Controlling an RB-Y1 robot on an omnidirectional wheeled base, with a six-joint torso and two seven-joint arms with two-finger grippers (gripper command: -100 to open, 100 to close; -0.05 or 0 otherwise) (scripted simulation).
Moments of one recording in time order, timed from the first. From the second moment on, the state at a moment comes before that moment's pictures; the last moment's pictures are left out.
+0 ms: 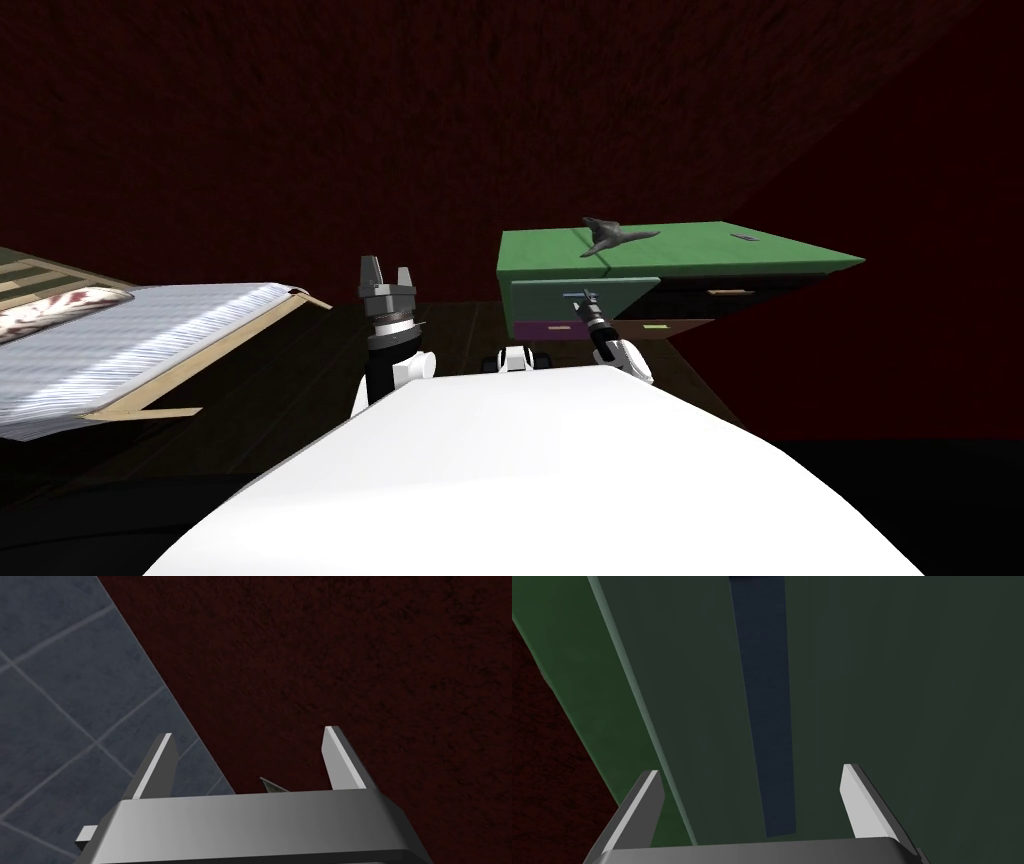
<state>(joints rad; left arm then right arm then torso) 0.52 0.05 0.06 -2.35 -0.02 -0.42 0.01 0.29 -0.14 -0.26 -1.59 0.97 -0.39 1.90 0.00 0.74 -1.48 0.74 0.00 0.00</state>
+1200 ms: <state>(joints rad) 0.51 0.05 0.06 -2.35 -0.02 -0.42 0.01 0.30 0.03 -0.27 -1.60 0.98 -0.42 1.93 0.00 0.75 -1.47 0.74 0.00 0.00</state>
